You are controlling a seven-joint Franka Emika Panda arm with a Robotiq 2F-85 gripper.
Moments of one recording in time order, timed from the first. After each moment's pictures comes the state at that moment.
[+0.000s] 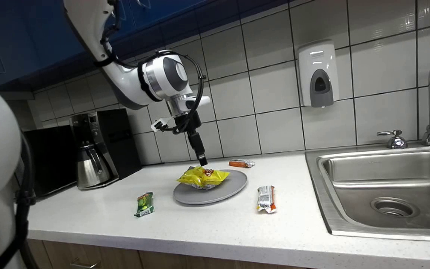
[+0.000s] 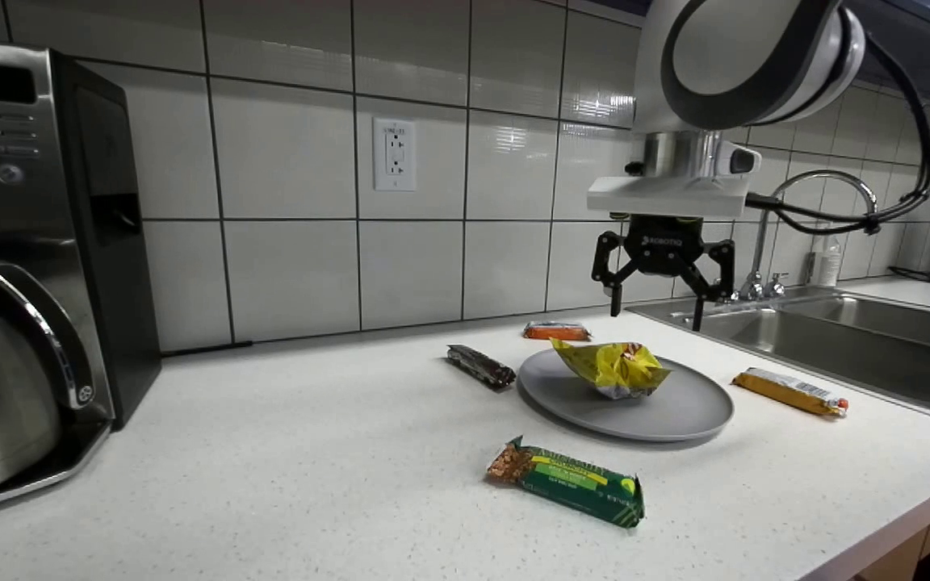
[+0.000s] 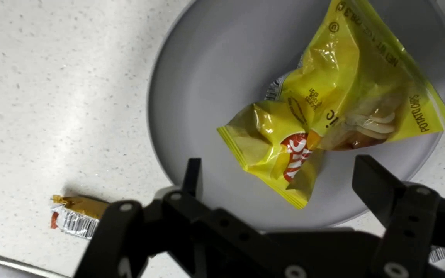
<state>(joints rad) -0.04 0.07 0.08 -2.34 -0.21 2.47 1.17</state>
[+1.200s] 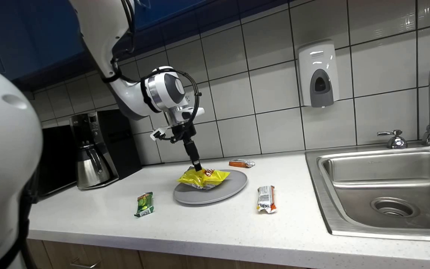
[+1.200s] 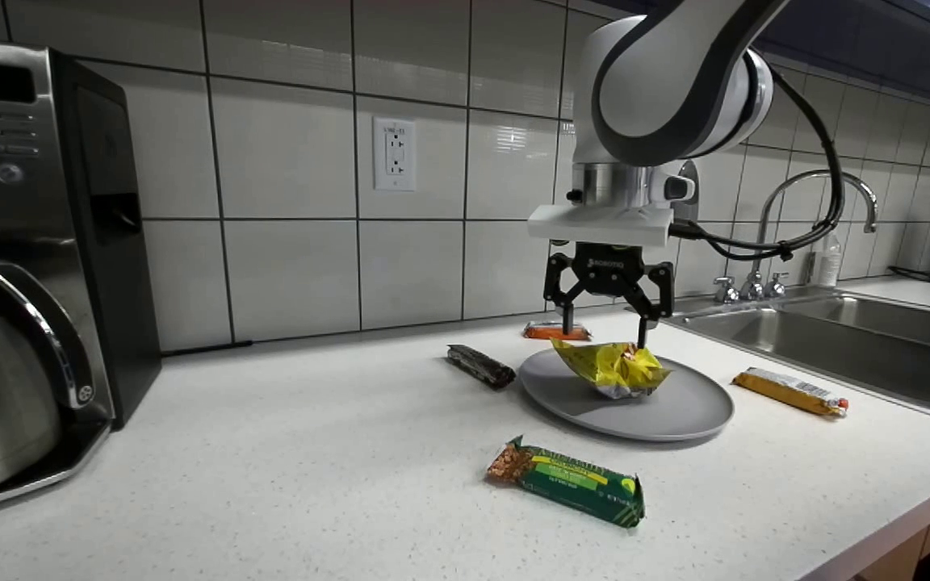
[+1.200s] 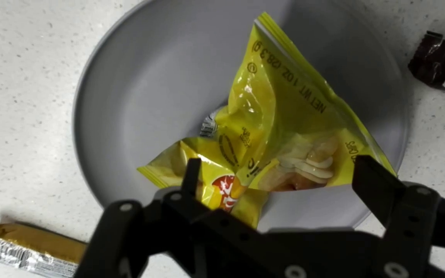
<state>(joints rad) 0.12 0.23 0.00 -2.20 -0.21 2.47 1.21</state>
